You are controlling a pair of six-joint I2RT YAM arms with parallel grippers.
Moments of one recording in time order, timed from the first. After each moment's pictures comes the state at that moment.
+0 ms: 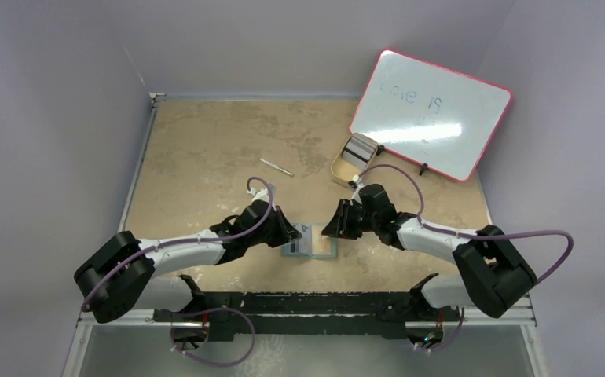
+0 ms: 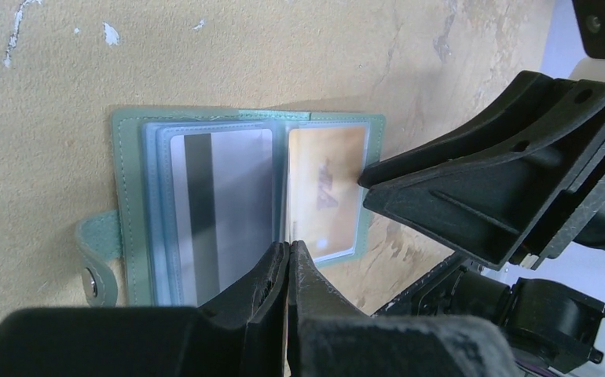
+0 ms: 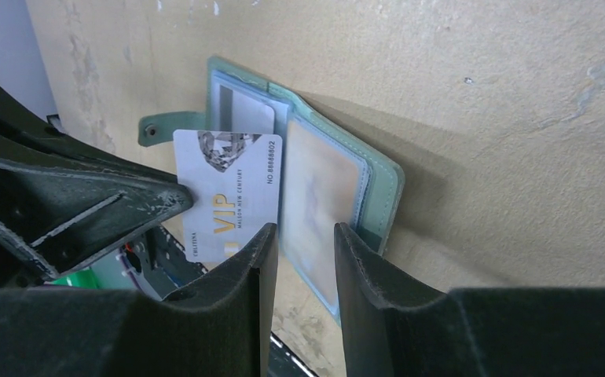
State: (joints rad) left arm -0.85 1.28 0.46 0.17 0.00 -1.09; right arm 0.58 1.34 0.49 0.10 -0.36 0.79
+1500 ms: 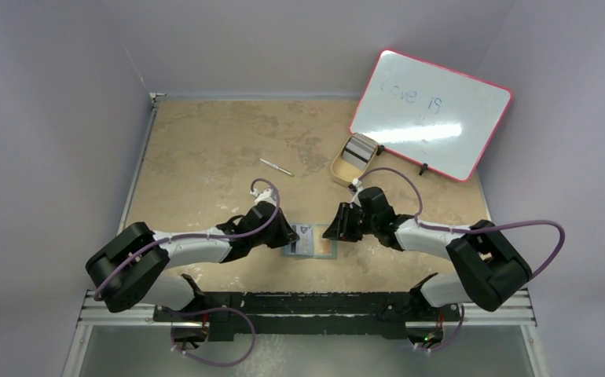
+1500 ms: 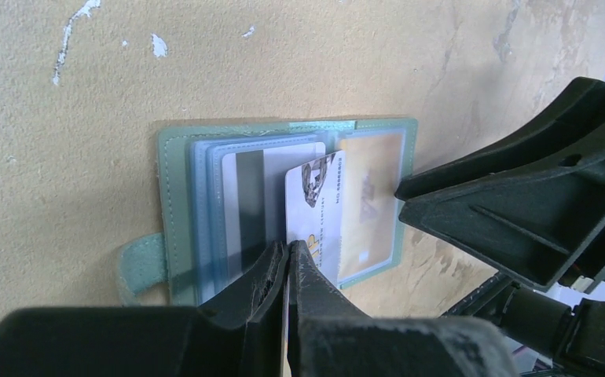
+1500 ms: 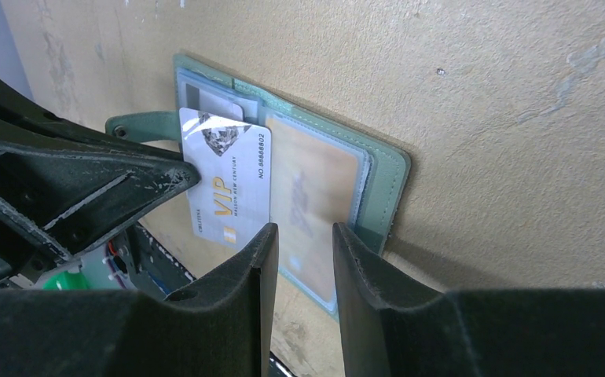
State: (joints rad) left arm -0.85 1.37 0.46 0.19 -0.03 -1.03; right arm 0.58 1.39 0.45 0.14 -0.35 0.79
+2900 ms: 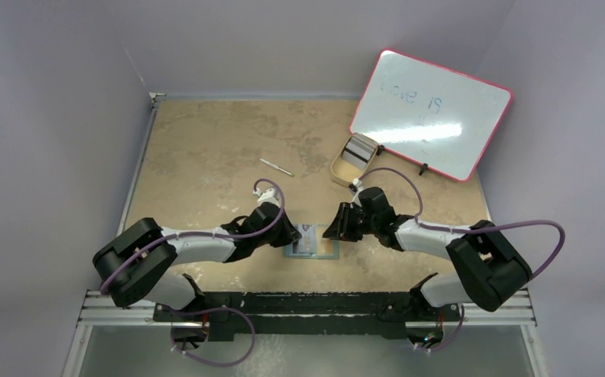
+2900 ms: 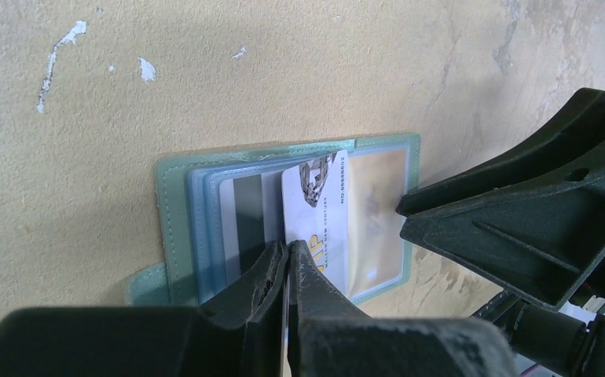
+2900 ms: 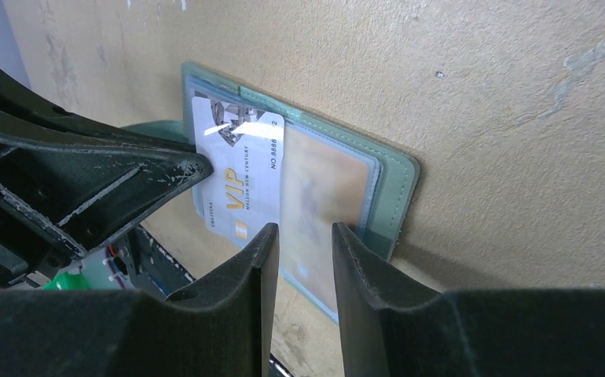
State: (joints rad) left arm -0.87 1.42 0.47 0.25 -0.08 -1.01; right arm 0.58 1.39 0.45 0.15 -0.35 0.79
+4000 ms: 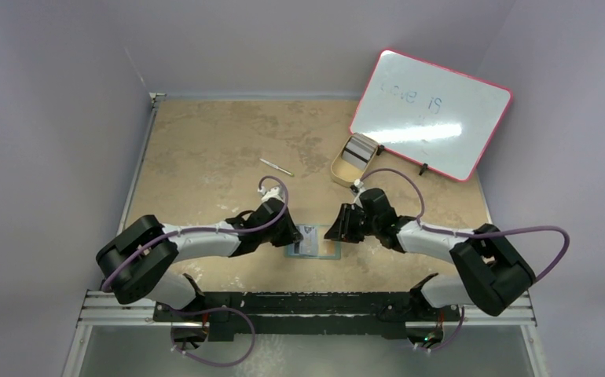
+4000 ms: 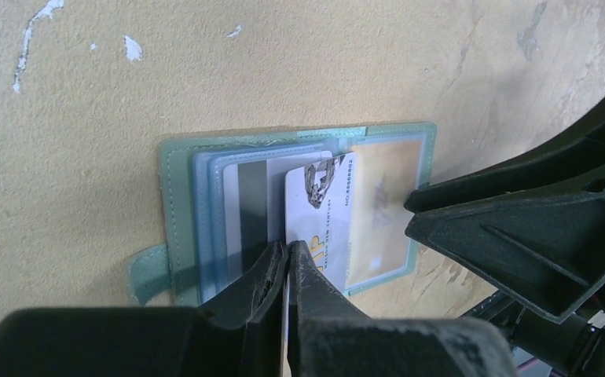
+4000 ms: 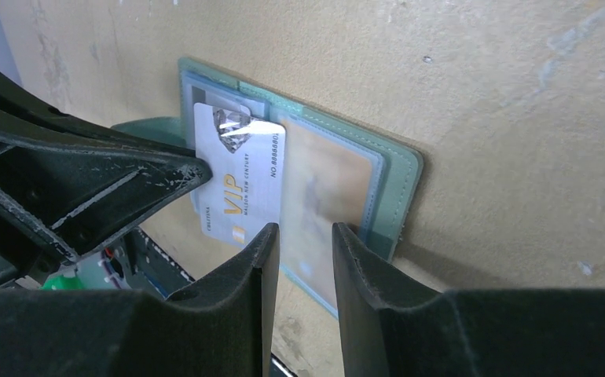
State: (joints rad) left arm -0.88 1.45 0.55 0.11 -0.05 -1.02; right arm 0.58 1.36 0.44 0.14 -0.34 0.79
